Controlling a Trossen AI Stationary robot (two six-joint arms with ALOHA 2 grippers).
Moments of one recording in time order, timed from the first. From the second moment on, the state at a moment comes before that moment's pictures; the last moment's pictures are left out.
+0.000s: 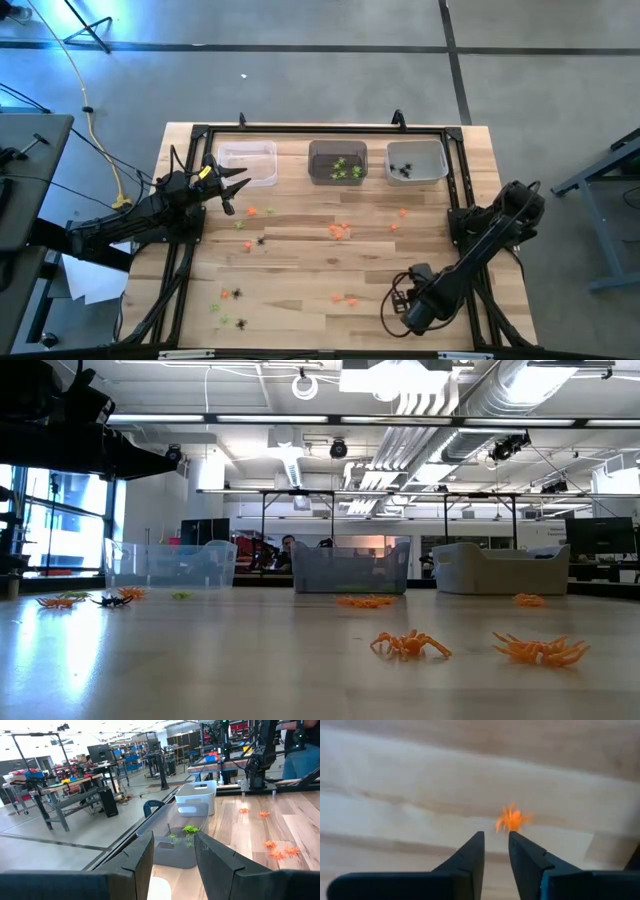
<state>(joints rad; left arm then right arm) 0.39 0.01 0.01 0.01 -0.04 0.21 0.84 1.72 1.12 -0.93 -0.06 2.25</state>
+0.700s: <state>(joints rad) 0.40 0.01 0.01 0.01 -0.04 0.21 0.85 1.72 0.89 -0.63 -0.15 2.28</state>
